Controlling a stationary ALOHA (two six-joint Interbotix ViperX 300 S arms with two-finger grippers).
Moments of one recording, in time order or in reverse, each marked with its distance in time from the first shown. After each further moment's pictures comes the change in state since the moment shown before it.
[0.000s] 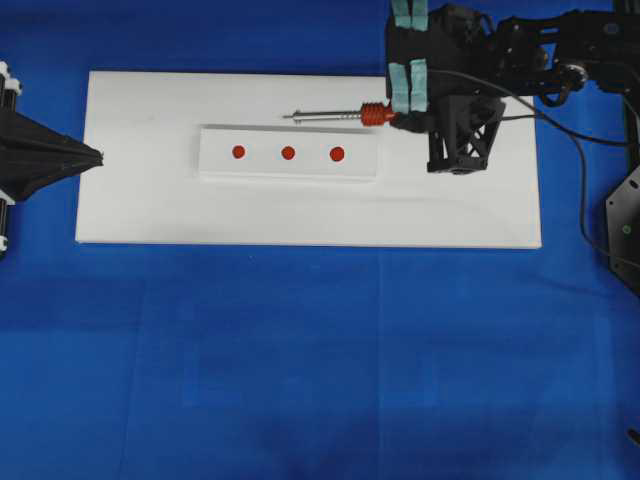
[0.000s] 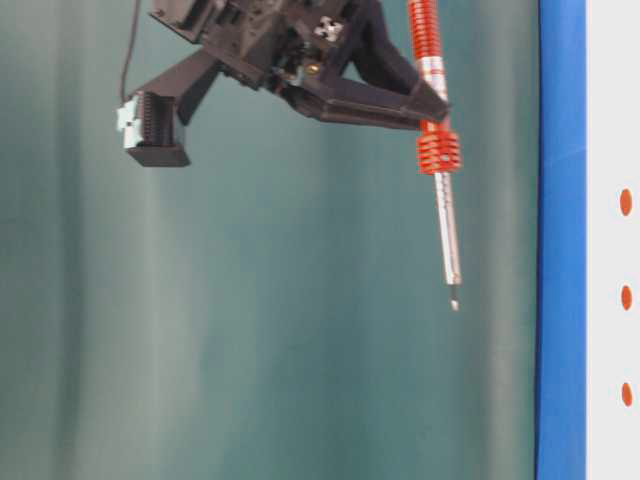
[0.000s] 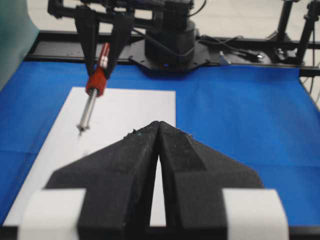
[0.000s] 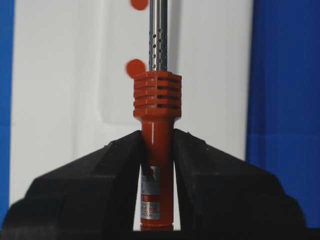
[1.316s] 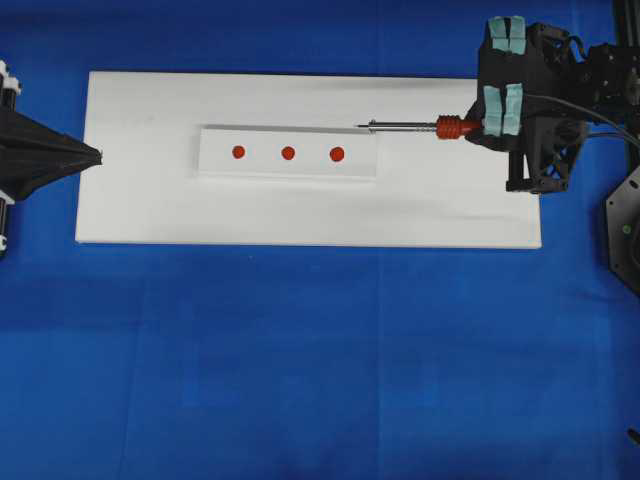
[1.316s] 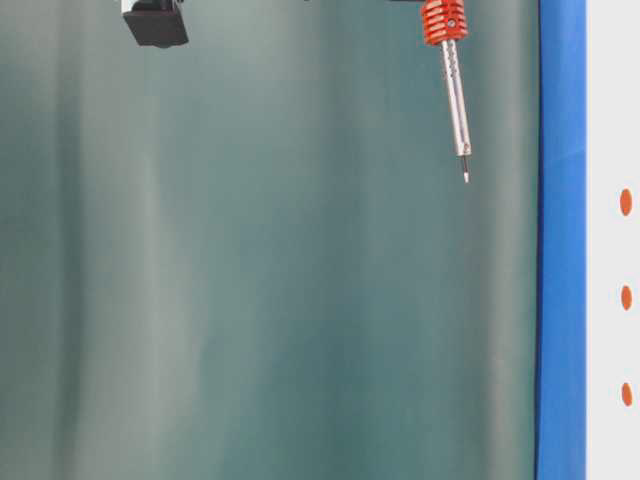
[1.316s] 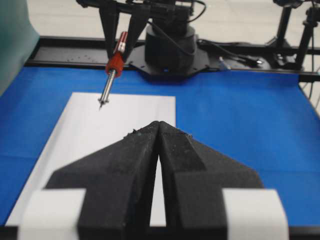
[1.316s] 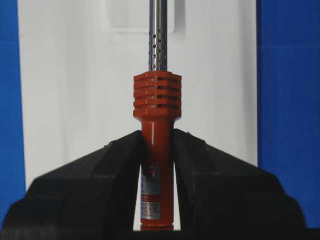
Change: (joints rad) left arm 0.000 0.000 0.000 0.000 -0.015 0.002; right arm 0.015 -0.259 0.235 -0.086 0.052 0.104
